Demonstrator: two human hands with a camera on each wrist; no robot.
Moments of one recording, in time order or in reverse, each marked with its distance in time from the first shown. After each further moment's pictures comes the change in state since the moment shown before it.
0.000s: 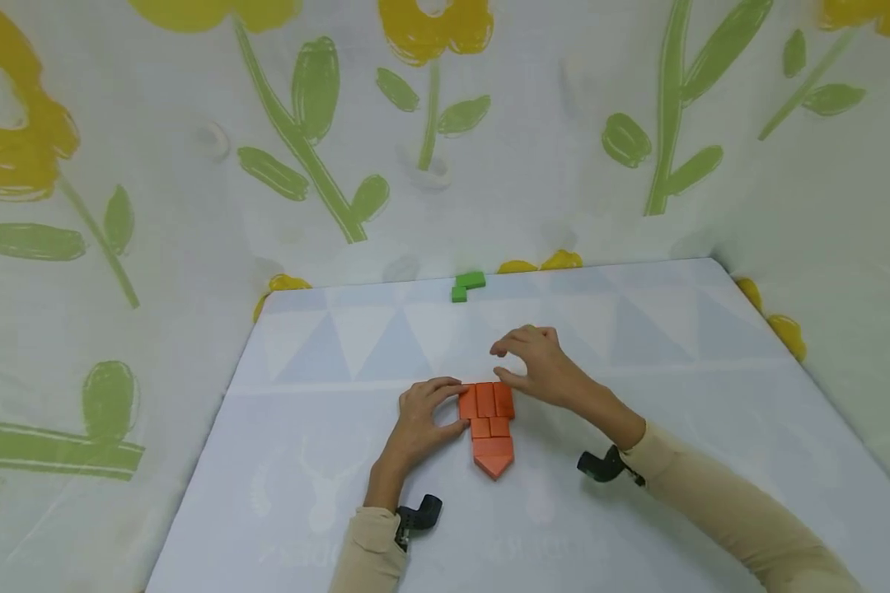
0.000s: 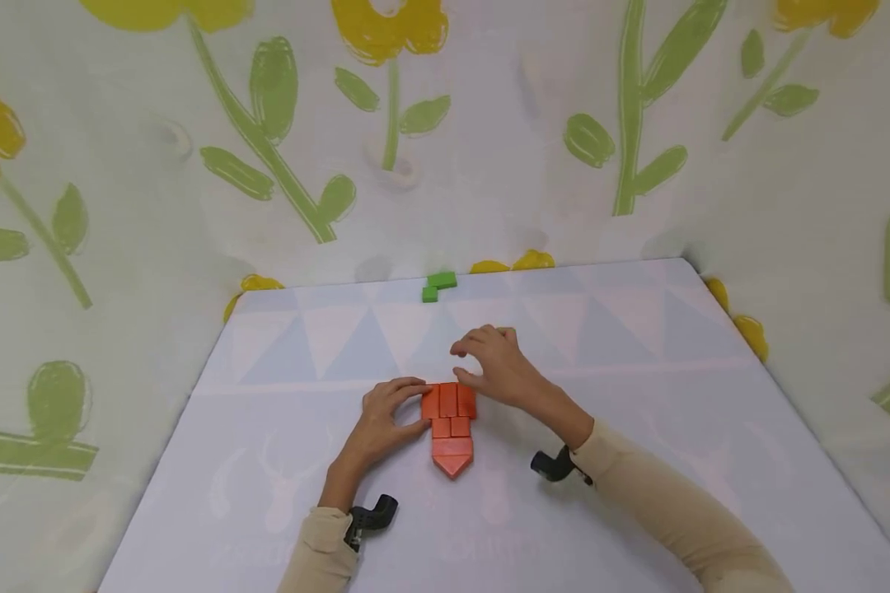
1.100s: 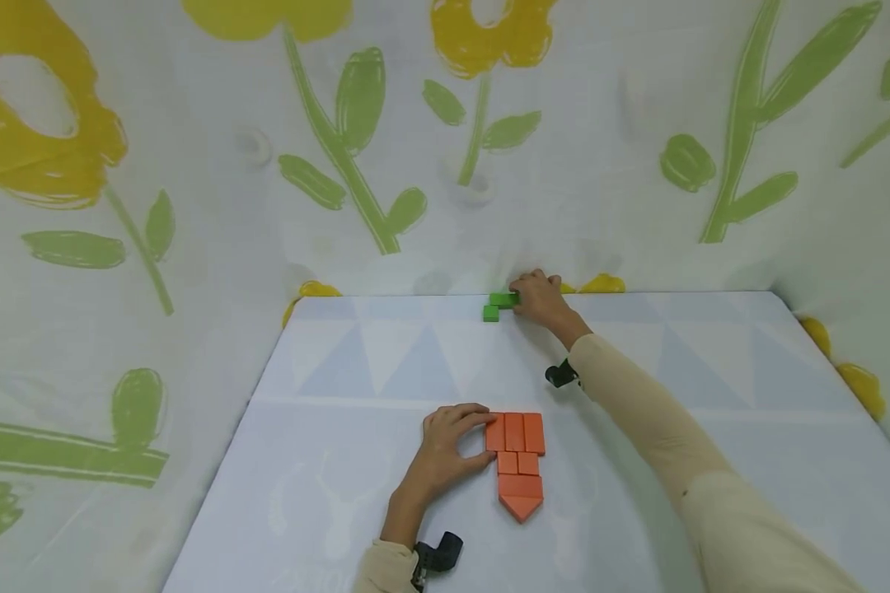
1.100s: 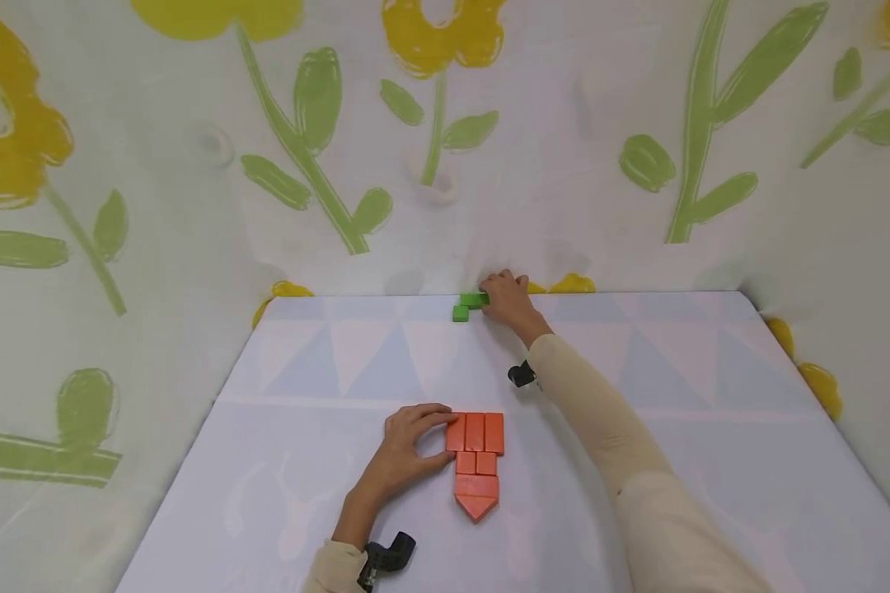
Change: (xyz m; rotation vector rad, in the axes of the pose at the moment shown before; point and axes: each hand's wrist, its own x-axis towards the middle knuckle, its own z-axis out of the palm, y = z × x) left_hand -0.001 0.002 -0.002 0.012 0.021 0.001; right_hand 0.173 0.120 0.045 -0.196 -0.227 0.328
